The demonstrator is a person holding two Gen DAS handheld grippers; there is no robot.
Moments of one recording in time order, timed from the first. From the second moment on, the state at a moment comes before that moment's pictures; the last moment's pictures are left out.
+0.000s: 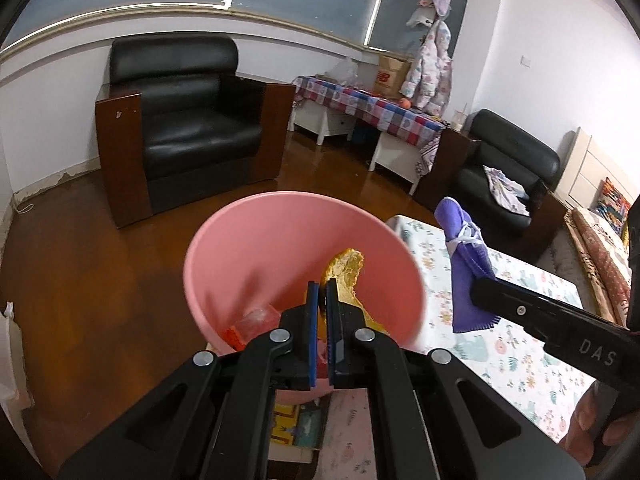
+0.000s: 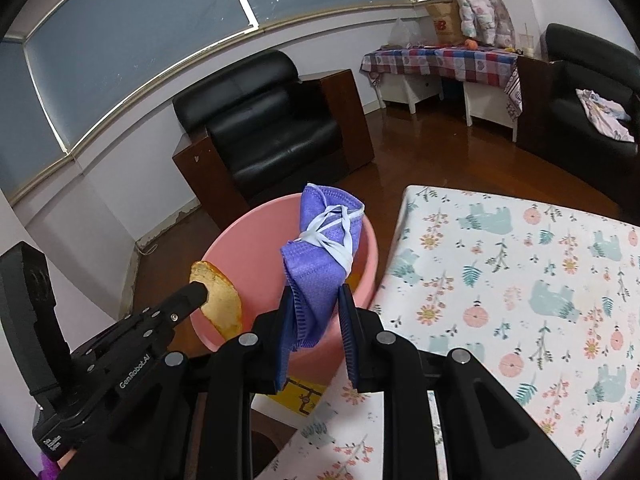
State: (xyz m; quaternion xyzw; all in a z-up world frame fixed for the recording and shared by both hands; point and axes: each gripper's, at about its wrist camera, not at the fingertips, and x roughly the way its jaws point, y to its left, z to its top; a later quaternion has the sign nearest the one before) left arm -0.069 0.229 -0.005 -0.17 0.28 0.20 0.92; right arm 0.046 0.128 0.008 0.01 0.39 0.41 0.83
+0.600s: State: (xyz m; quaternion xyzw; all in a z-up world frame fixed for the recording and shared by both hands) left arm -0.064 0.253 -0.018 -0.18 0.30 0.20 0.91; right arm 0.054 0.174 -0.011 -0.02 0.40 0.43 0.81
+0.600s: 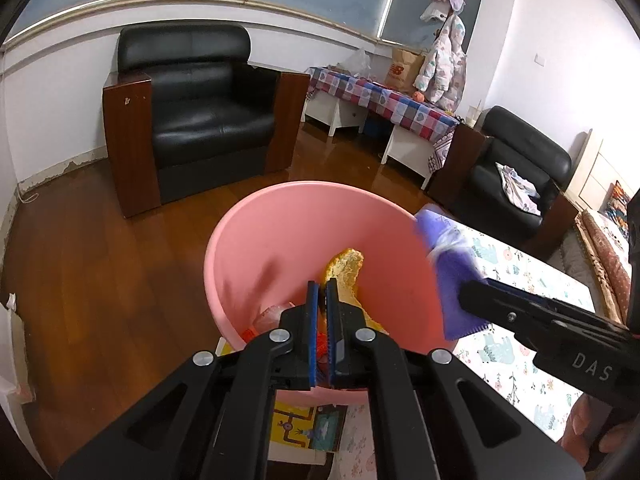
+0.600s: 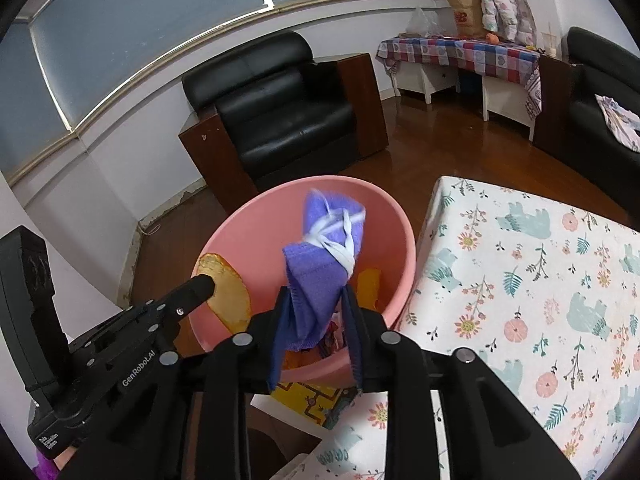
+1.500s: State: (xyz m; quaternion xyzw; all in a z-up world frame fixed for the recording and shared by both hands) left arm -0.070 0.209 0.012 -0.18 0.29 0.16 0.93; right arm 0.012 0.091 0.016 -0.03 0.31 0.41 0.86
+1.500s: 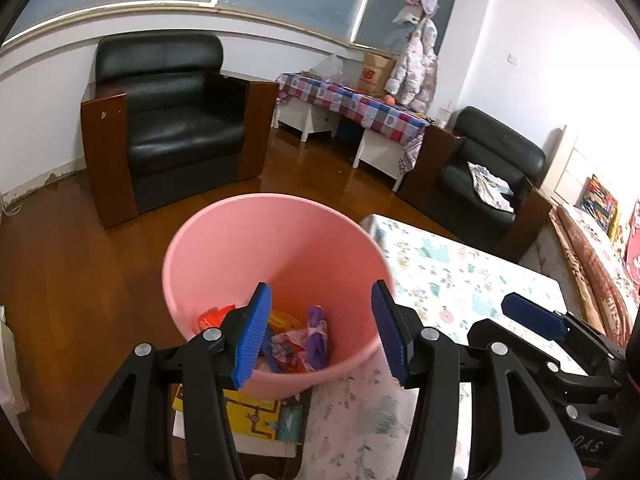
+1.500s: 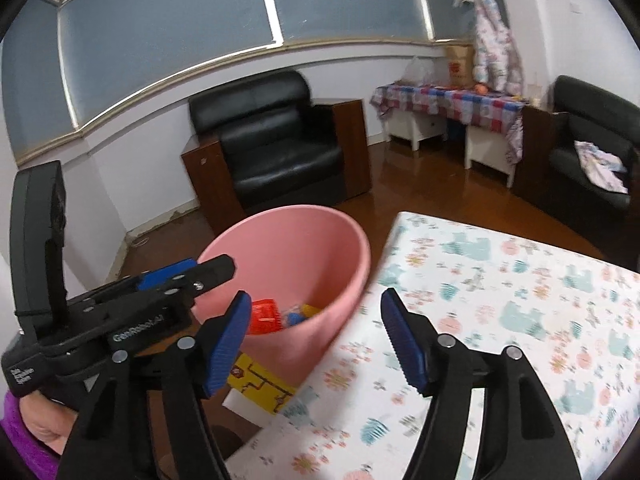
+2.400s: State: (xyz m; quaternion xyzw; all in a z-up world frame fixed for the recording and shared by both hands) left arm -0.079 0.108 0.026 -0.14 0.29 0.13 0.94; right arm -0.033 -0.034 0.024 0.02 0.29 0.33 0.90
